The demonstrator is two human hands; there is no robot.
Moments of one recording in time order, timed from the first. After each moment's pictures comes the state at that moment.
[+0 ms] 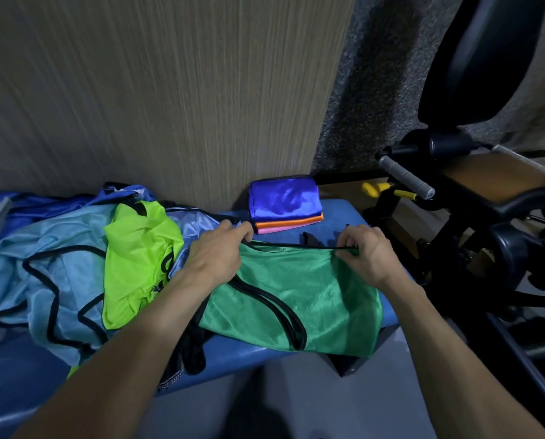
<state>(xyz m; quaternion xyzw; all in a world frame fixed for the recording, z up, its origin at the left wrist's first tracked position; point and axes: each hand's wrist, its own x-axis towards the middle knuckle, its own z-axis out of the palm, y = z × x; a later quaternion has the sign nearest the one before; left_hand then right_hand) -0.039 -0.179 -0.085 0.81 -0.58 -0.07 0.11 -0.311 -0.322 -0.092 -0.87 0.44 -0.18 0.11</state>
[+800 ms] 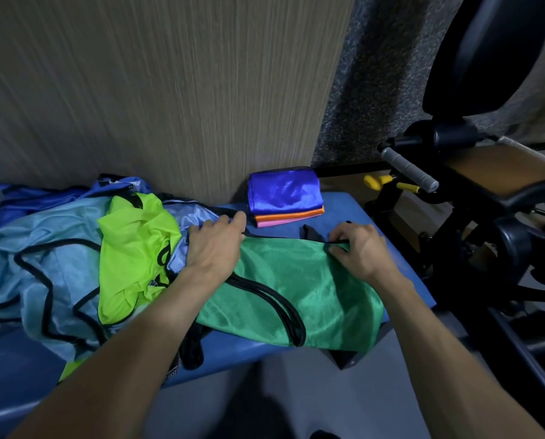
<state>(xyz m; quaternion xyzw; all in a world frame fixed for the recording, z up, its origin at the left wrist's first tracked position) -0.044 -0.190 -0.100 0.82 -0.56 0.06 0.08 -0.296 -0.324 -0.107 -0.86 0.46 -0.16 0.12</state>
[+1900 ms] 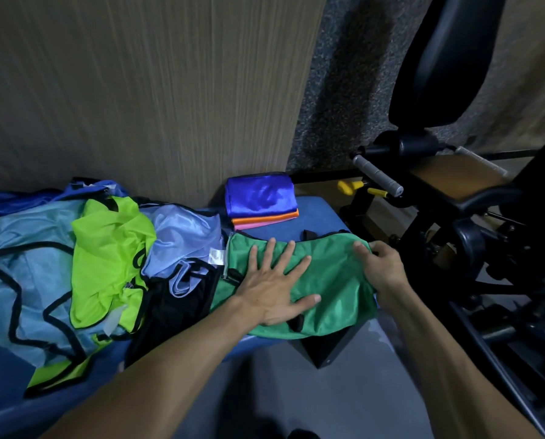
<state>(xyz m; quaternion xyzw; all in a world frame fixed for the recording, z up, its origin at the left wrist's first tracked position) -0.157 -0.201 -0.136 0.68 -0.73 -0.08 0.00 -0.355 -0.295 -0.093 -0.56 0.61 -0.38 0.40</state>
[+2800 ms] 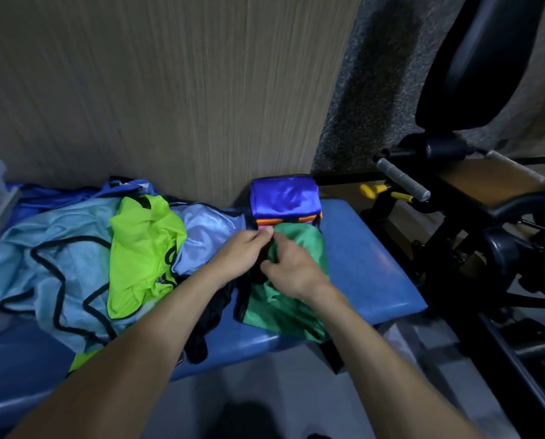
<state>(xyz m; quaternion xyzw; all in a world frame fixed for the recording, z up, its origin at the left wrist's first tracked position) -0.055 -0.204 -0.117 0.69 -0.49 -0.31 0.43 -0.205 -0.216 -0.065 -0.83 0.44 -0.11 0.34</state>
